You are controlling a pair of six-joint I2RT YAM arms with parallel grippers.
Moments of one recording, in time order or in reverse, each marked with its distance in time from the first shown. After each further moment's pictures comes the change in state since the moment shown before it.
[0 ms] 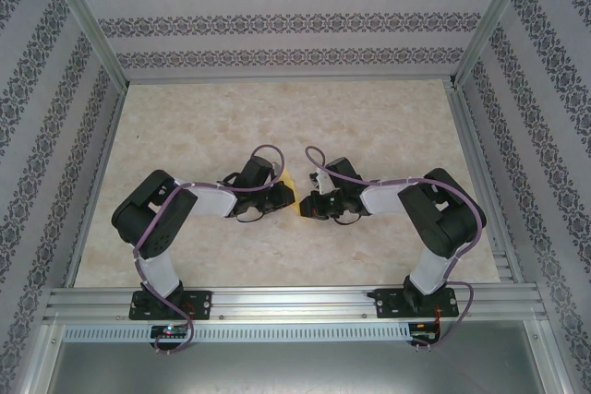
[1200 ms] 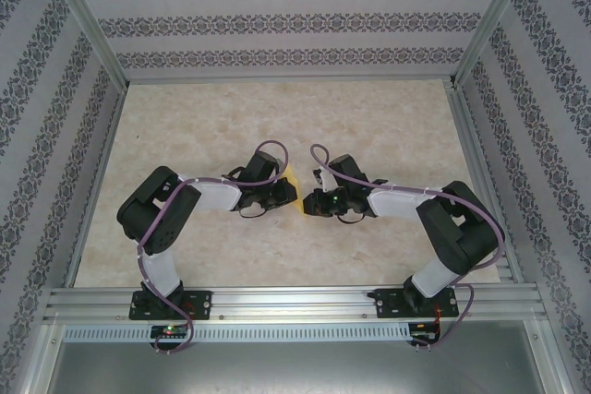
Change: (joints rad) left arm -0.001 0.040 0.083 -0.085 -0.007 0.019; right arm 0.018 -0.129 -0.004 -0.097 0.083 -0.026
